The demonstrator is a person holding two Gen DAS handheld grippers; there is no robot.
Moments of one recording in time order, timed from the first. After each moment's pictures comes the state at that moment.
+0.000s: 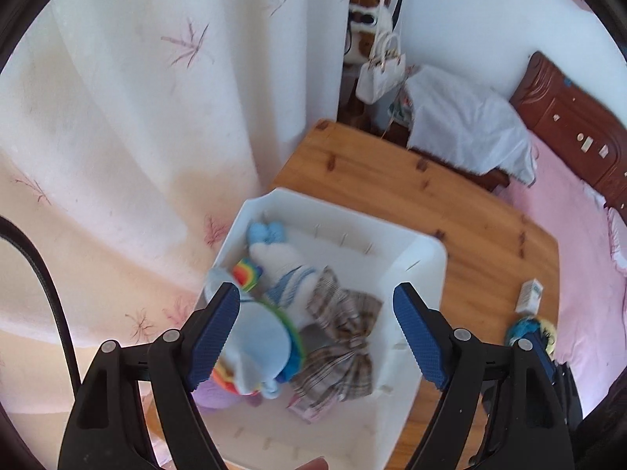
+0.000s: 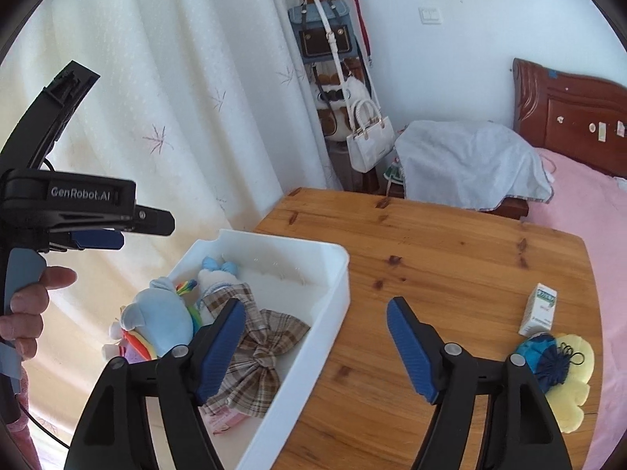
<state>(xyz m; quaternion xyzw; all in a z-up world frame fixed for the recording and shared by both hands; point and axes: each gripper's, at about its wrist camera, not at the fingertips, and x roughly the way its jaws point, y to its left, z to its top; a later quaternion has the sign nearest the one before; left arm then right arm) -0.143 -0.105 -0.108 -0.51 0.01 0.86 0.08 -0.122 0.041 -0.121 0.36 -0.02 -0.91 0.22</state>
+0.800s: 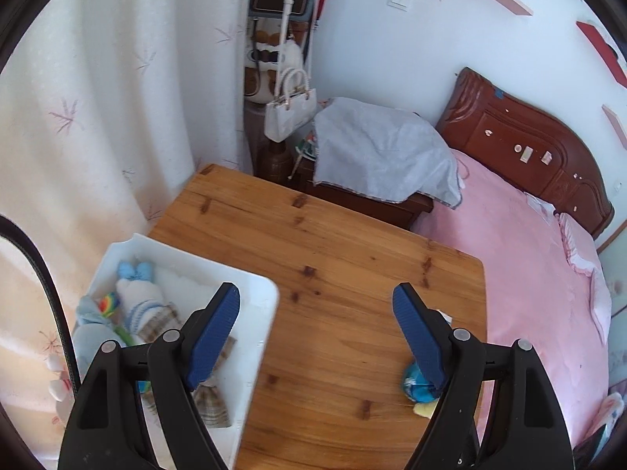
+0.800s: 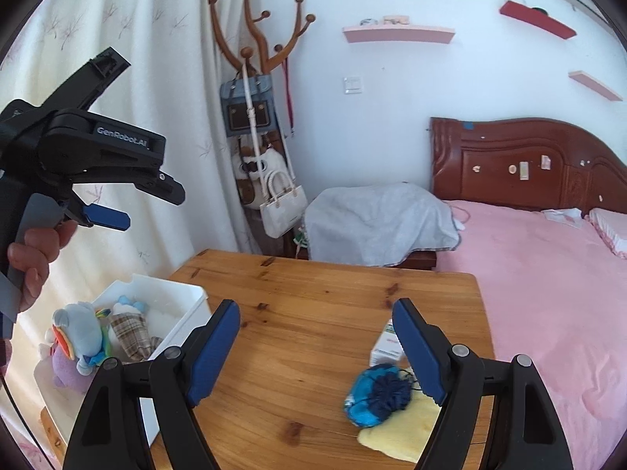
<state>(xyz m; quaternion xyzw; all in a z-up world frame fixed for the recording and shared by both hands) -0.105 0.031 -0.098 -0.45 0.01 0.87 0.22 -0.092 0.182 -0.123 0.23 -0.02 -0.97 0.11</state>
